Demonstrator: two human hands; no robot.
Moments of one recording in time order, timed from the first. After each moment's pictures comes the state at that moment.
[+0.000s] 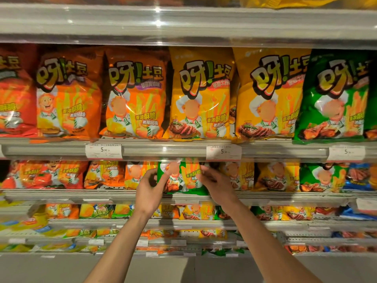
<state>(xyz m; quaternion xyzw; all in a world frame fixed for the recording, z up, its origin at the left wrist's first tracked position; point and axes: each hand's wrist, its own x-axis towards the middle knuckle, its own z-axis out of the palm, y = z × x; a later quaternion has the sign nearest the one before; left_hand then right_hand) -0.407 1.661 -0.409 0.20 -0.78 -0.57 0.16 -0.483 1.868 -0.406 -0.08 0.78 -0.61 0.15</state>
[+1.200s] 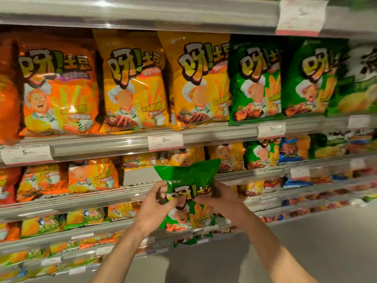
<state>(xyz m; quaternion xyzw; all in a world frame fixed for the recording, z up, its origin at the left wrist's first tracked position) -0.384 1.790 -0.413 0.07 -0.79 -0.60 -0.04 -0.421 2.018 -0.395 -0.01 0.78 -0.60 0.21</state>
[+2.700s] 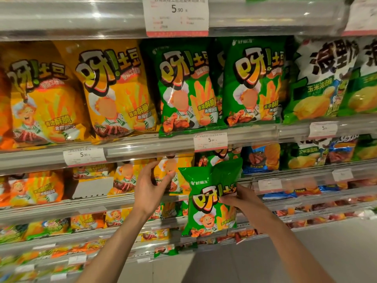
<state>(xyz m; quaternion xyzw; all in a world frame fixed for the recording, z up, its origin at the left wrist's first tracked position) -0.481 1.956 -0.404 0.09 -0.86 -0.48 0.16 -0.489 2.257 -0.410 -0.04 0.72 -0.66 0.20</state>
